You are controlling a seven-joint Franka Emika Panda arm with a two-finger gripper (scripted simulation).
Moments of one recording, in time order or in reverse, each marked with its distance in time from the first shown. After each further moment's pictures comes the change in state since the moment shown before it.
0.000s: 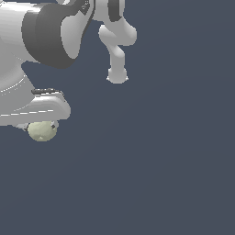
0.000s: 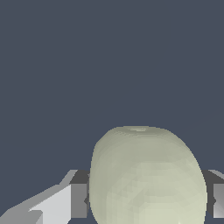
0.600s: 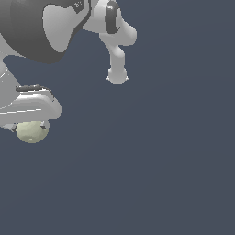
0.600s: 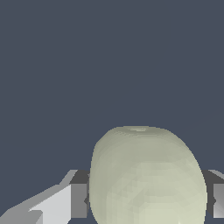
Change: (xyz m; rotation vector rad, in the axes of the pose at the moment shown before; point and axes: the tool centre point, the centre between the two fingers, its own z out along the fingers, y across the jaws) arm 0.012 0.016 -0.019 0.000 0.000 0.000
